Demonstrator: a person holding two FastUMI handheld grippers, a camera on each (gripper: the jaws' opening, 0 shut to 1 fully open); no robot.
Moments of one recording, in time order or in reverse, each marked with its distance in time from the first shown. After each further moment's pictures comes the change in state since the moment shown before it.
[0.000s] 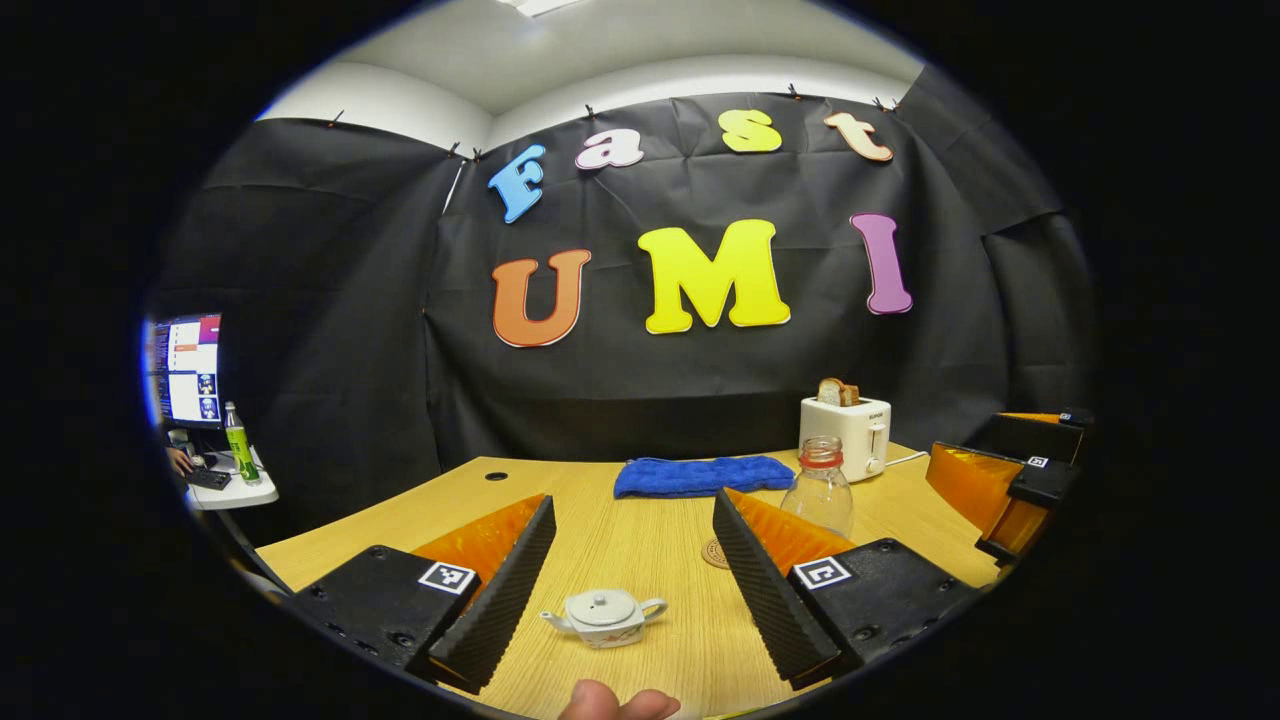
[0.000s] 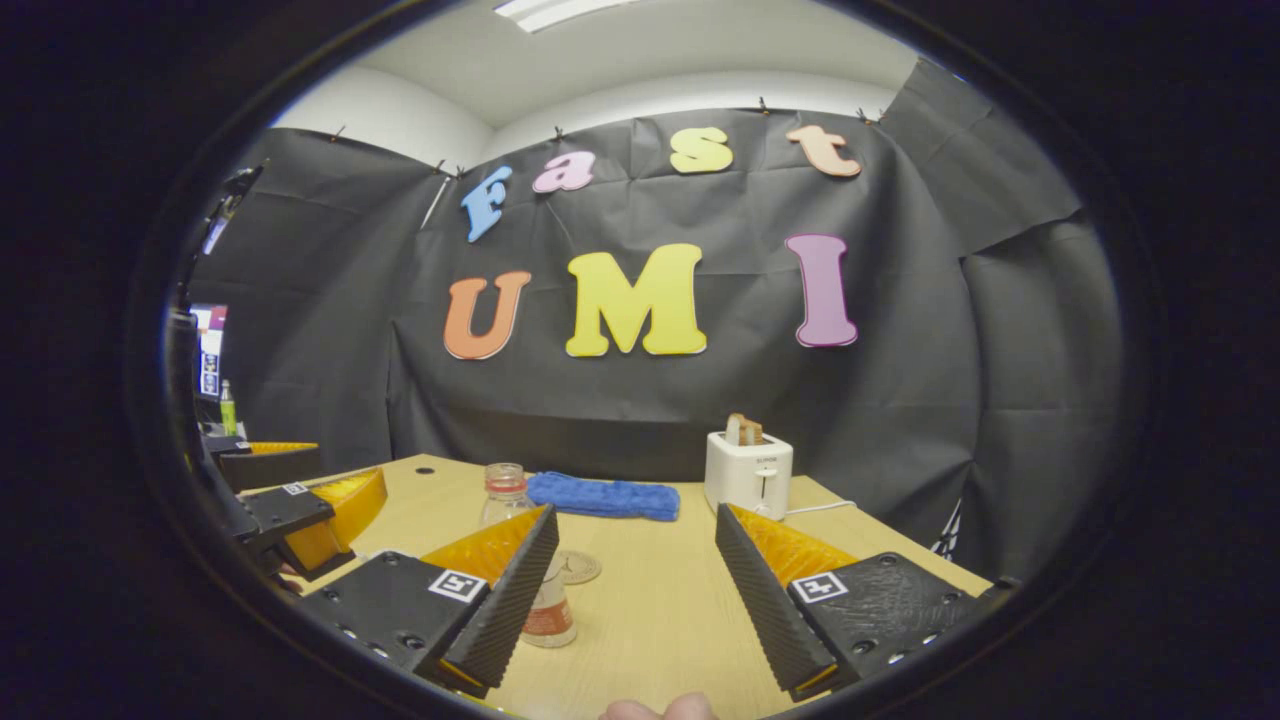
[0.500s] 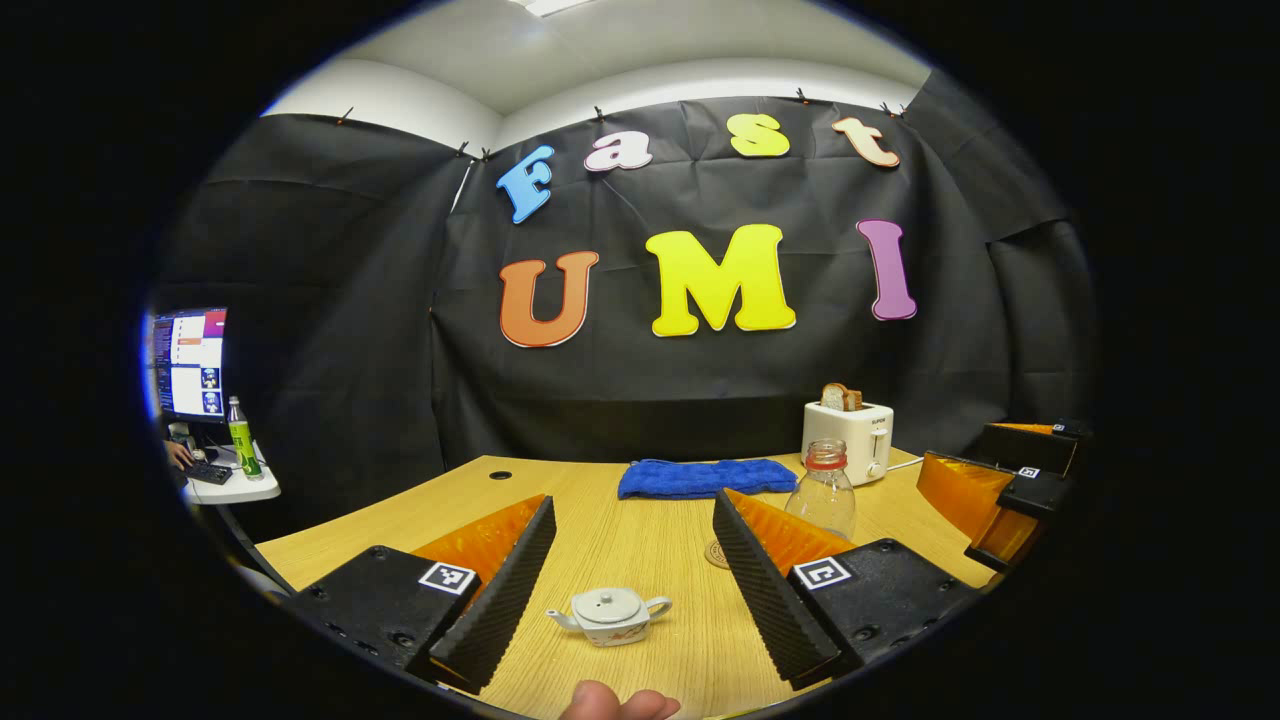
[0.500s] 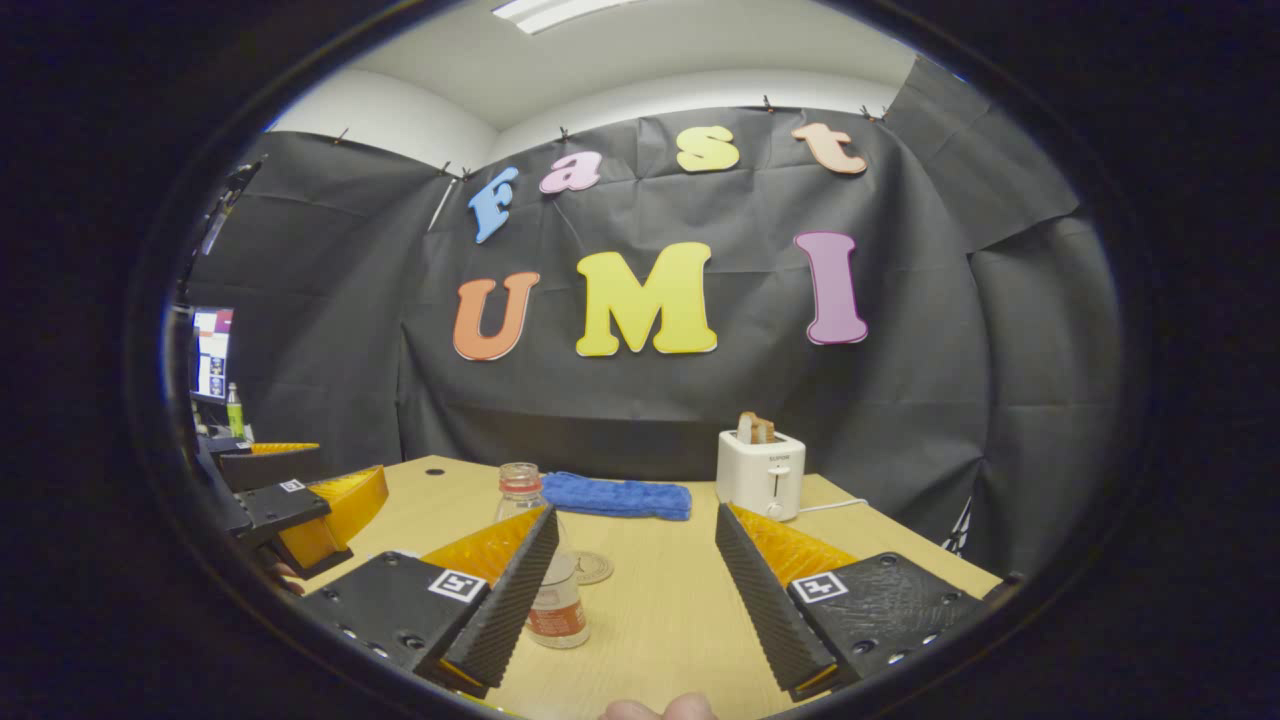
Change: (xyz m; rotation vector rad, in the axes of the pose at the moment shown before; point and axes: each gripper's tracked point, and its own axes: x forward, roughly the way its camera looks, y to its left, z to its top) left arm -0.004 0.004 0.001 -0.024 -0.004 0.003; right arm 0.003 0.010 -0.004 0.007 0.001 0.025
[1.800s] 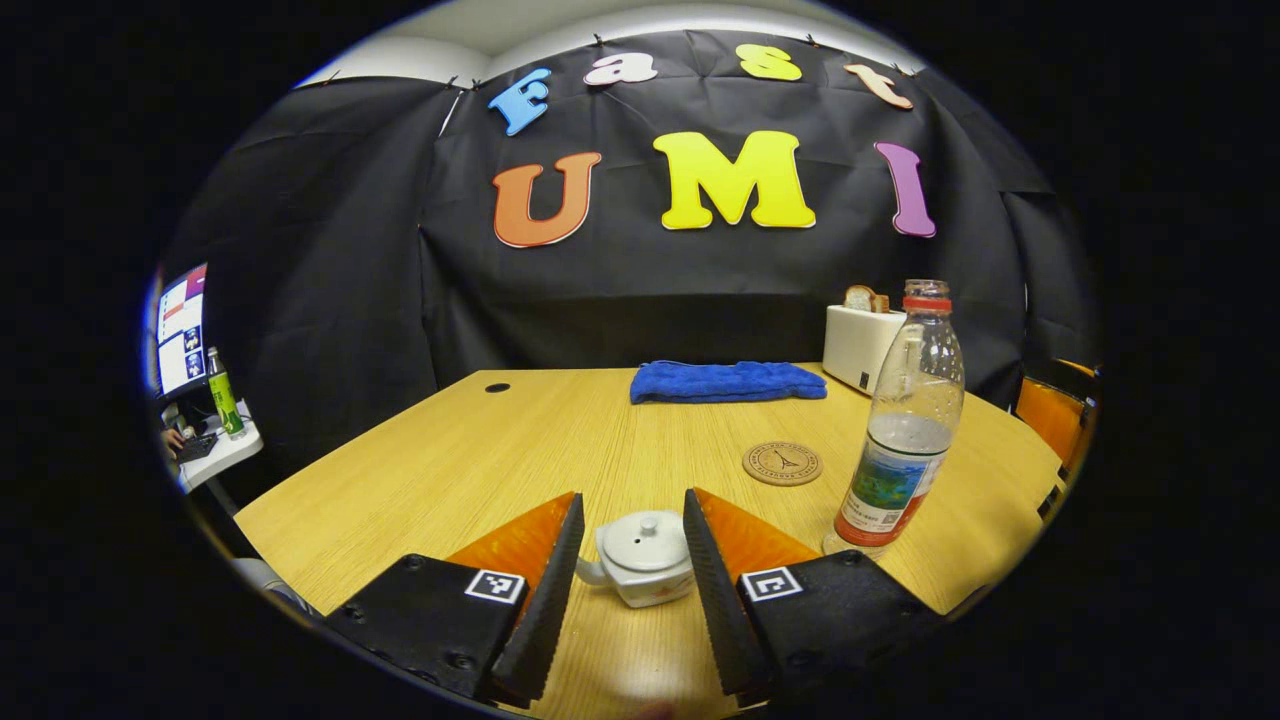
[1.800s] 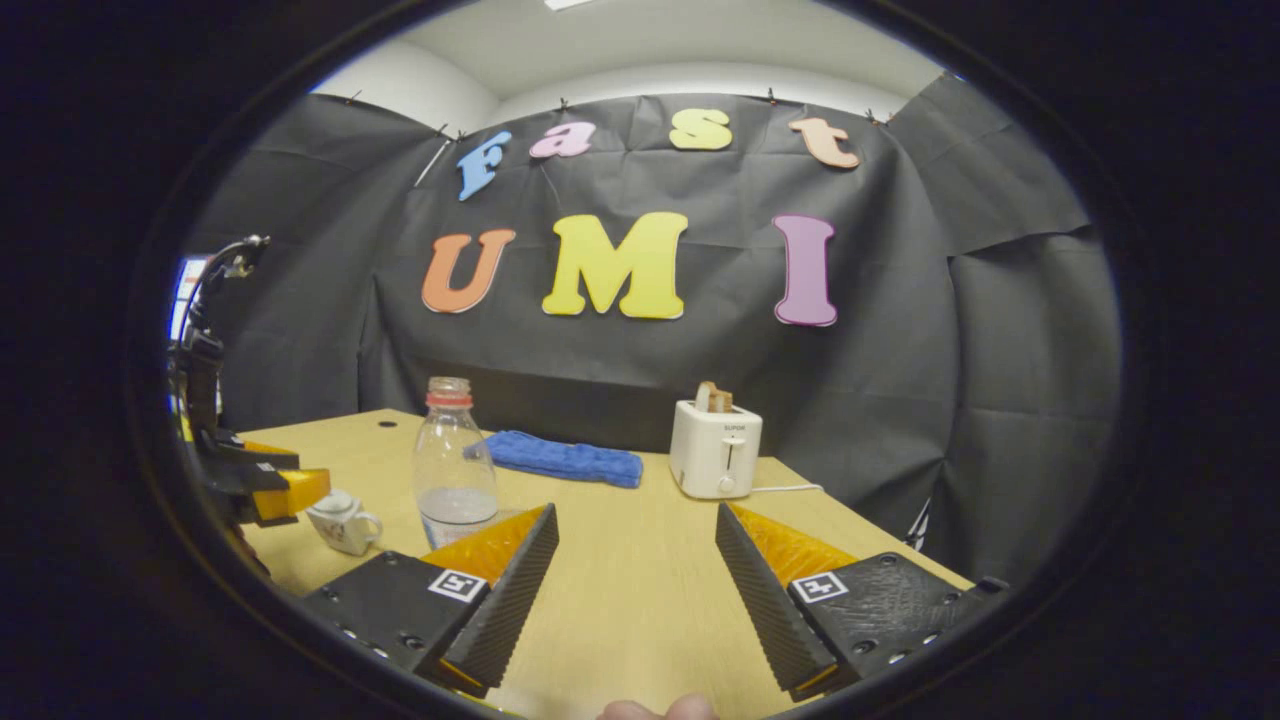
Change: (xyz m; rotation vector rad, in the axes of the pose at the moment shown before) left arm 0.035 0.029 -0.109 0.010 0.268 -0.006; right arm 0.007 -0.046 -0.050 -0.098 0.061 -0.113
